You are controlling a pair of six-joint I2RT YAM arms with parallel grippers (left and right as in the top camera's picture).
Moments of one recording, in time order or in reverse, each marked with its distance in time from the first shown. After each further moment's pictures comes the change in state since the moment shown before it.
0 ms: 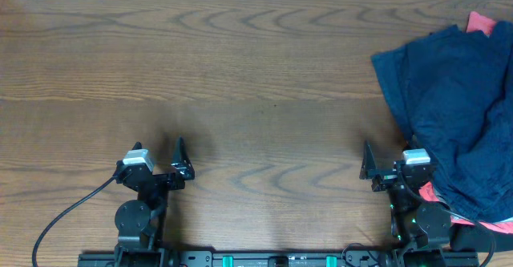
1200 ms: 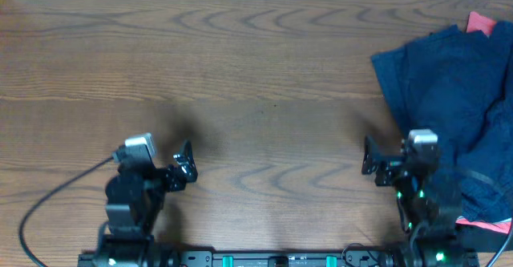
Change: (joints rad) left arm 0.000 0.365 0.366 -0.352 0.119 -0.068; right arm 0.000 0.378 0.313 -0.222 0.001 0.138
